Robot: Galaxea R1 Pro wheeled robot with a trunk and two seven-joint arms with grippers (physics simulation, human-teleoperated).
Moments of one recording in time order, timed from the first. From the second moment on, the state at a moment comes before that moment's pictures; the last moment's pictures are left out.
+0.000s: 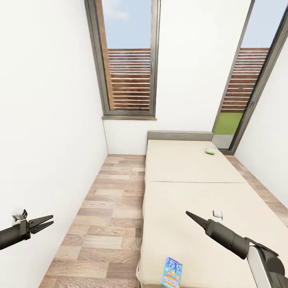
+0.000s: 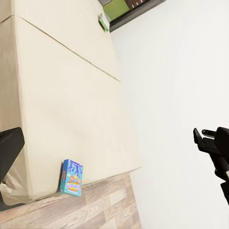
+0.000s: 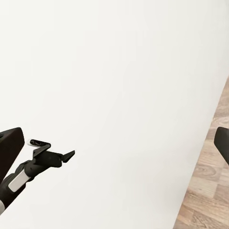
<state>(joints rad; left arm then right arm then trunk) -0.42 0.50 0.53 -0.83 0.05 0.82 -1.56 -0.18 -0.07 -0.33 -1.45 -0.46 0.79 1.06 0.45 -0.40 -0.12</state>
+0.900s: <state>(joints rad) -0.42 0.50 0.52 -0.83 0.05 0.82 -1.56 -0.18 -0.07 -0.33 -1.44 -0.46 0.79 1.05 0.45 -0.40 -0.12</state>
